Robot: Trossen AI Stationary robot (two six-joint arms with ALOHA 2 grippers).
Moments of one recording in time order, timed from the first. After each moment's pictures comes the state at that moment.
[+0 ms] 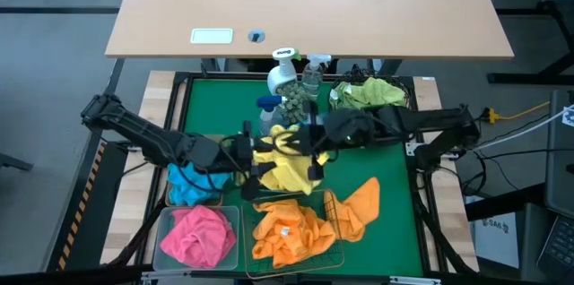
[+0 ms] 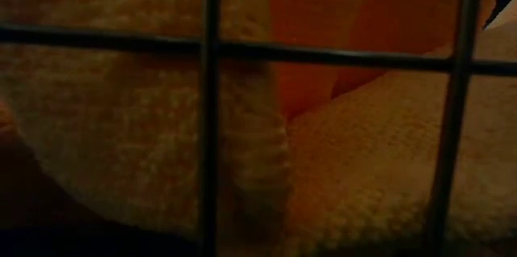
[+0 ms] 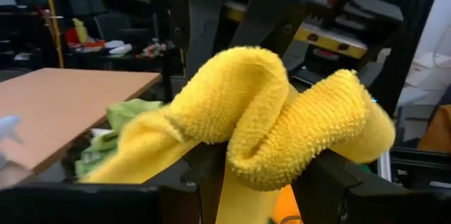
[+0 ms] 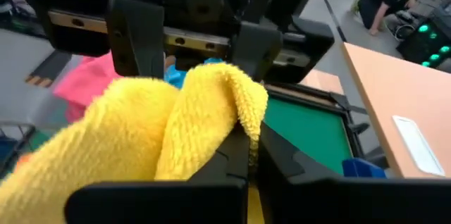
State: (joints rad) left arm -0.38 1.32 1.11 0.14 -0.58 -0.07; right arm 0.21 1.67 1.90 -0.69 0.19 -0.19
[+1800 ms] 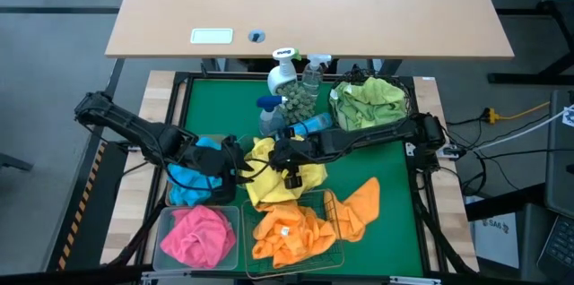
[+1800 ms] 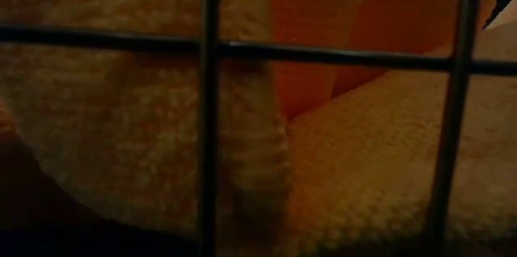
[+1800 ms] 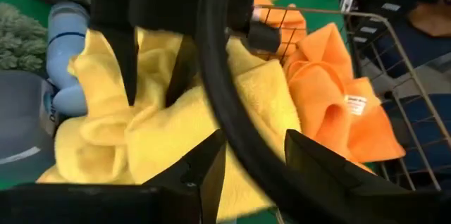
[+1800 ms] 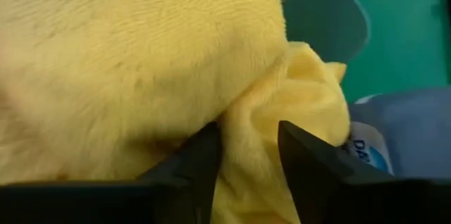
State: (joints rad) left arm -0.39 1.21 1.11 -0.62 -0.27 -0.47; right arm 0.14 1.95 1.65 -0.61 0.16 -0.19
